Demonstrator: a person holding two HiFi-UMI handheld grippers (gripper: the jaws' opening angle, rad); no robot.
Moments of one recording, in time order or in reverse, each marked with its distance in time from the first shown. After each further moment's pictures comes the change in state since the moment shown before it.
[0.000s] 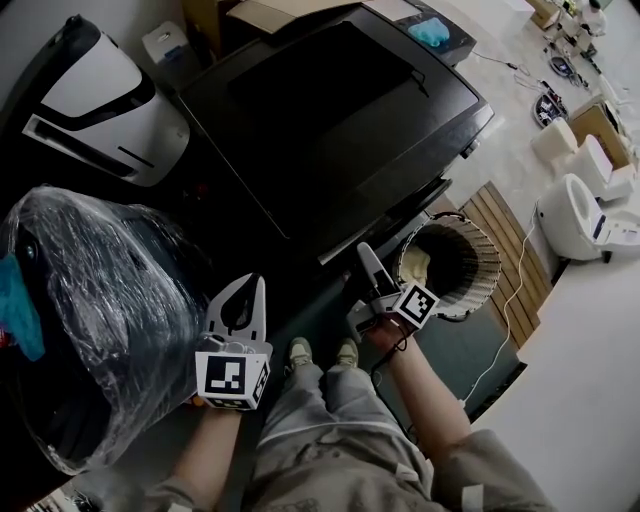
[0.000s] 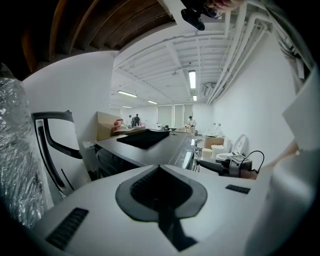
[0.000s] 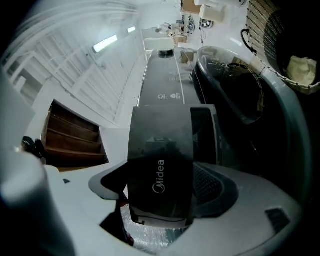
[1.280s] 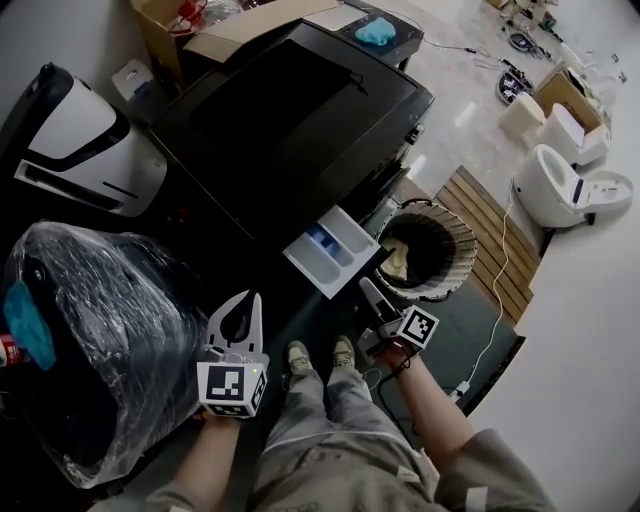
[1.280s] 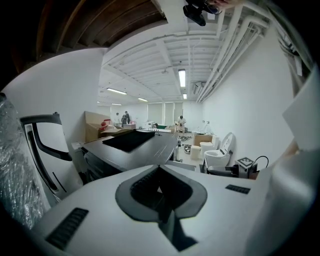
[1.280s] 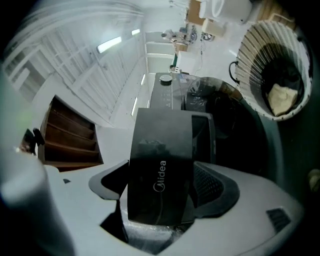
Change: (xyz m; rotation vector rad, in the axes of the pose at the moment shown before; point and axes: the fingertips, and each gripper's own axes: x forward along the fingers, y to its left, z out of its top) left arm -0.026 -0.056 0.015 0.042 0.038 -0.112; right arm -0.125 -0.003 0.007 -0.062 -0.030 -0.105
